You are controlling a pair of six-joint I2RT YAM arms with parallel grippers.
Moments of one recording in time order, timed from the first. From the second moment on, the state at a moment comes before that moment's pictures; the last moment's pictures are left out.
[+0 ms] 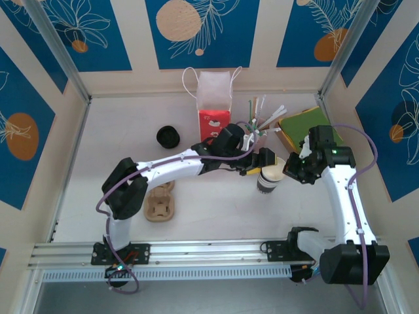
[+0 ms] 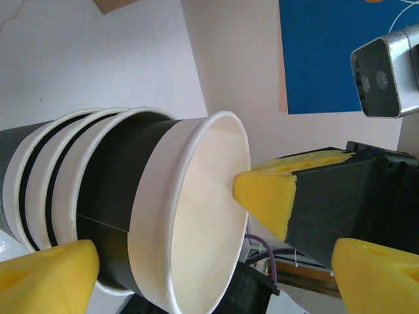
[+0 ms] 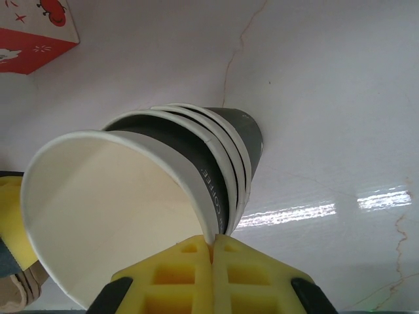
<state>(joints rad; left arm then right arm) -0.97 1.93 1.51 -0.09 0.58 -1.06 -0.05 1.07 1.08 -1.25 -0.28 0.39</state>
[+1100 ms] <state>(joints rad) -0.86 1.48 1.47 -0.50 0.21 -0.66 0.01 1.07 1.46 -1.42 -0.23 0.43</state>
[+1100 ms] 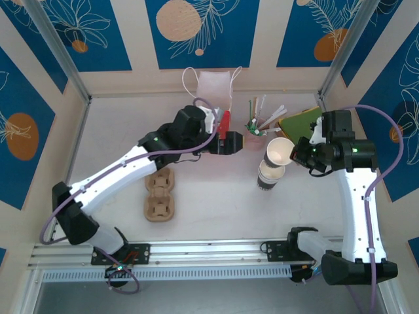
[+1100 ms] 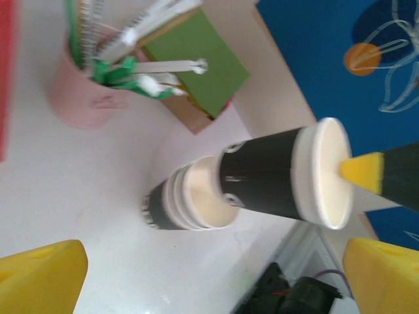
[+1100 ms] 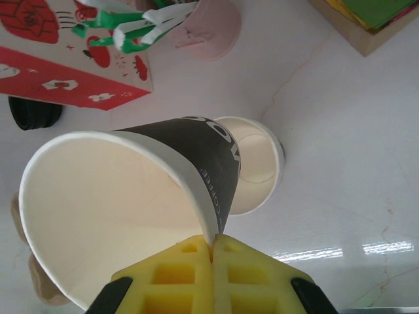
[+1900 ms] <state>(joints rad) -0.81 0.92 1.03 -0.84 -0.28 -0.58 0.72 1.50 1.46 -1.16 -0.11 0.74</state>
